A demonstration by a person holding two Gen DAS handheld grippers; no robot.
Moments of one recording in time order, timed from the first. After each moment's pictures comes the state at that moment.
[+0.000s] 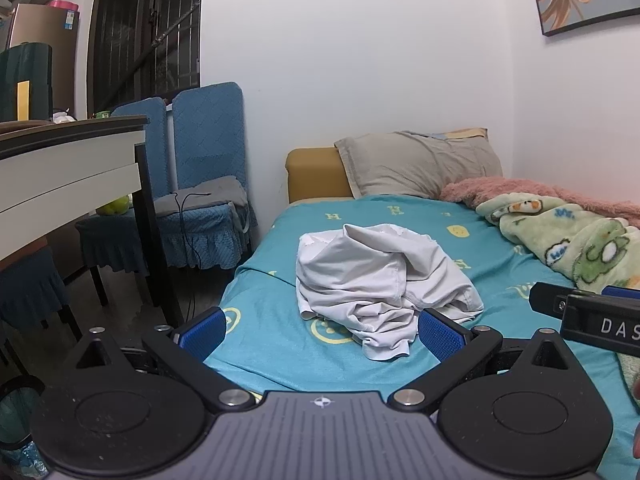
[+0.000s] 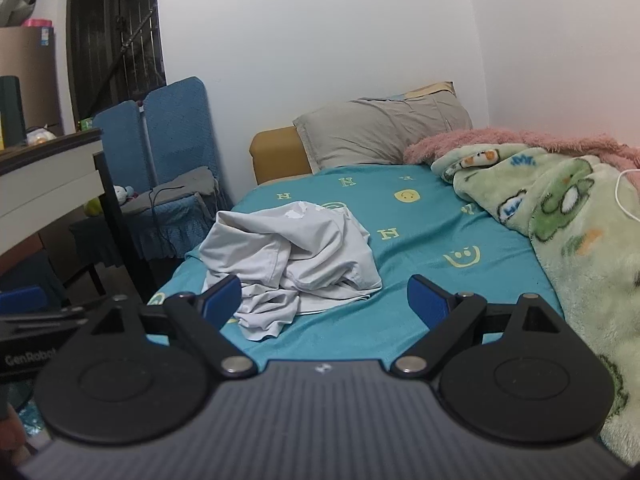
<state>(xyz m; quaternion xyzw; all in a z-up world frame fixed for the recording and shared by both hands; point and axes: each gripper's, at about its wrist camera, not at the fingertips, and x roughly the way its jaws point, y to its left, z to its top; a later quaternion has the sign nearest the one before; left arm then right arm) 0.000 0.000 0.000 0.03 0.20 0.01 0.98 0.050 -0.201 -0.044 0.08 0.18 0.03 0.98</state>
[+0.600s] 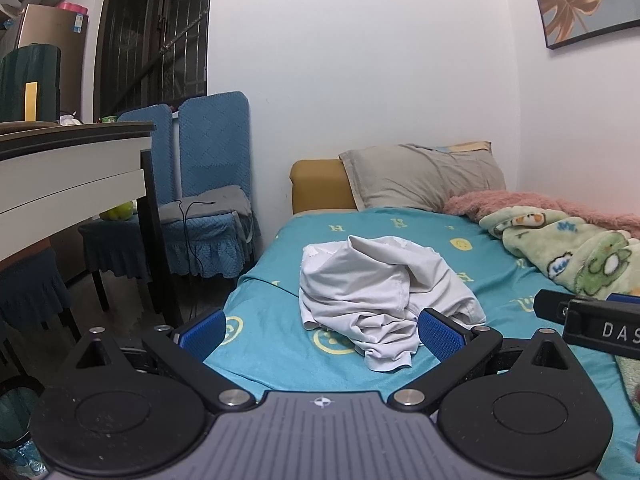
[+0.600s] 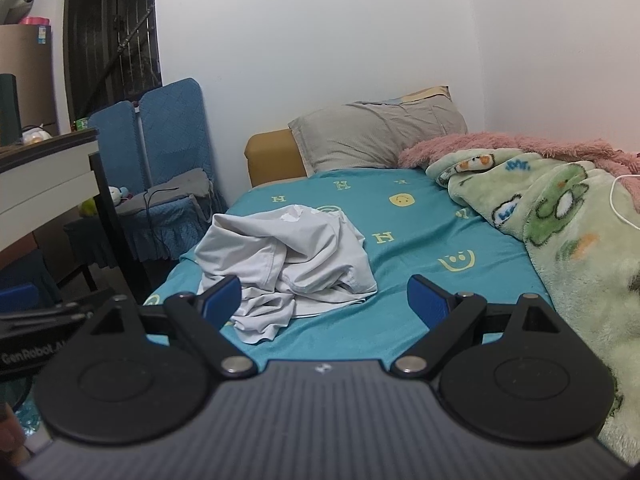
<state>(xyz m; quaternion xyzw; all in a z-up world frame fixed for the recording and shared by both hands) -0.003 -0.002 -0.002 0.03 0.18 0.01 0.98 0.048 -0.200 -0.041 0.08 0.17 0.02 0.98</state>
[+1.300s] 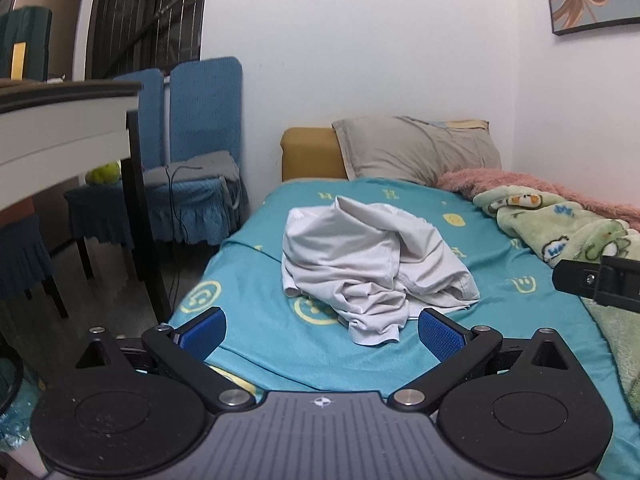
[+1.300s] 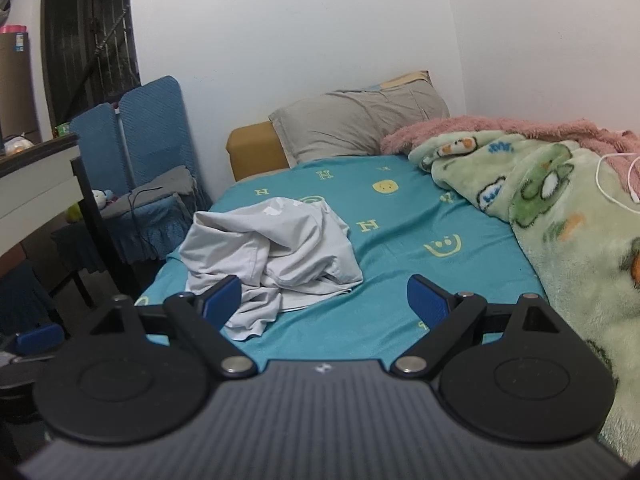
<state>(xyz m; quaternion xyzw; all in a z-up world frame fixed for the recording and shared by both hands) 0.024 -0.004 -0.034 0.00 0.22 0.00 0.98 0.056 -0.208 -0.044 0.10 0.19 -0.01 0.98</state>
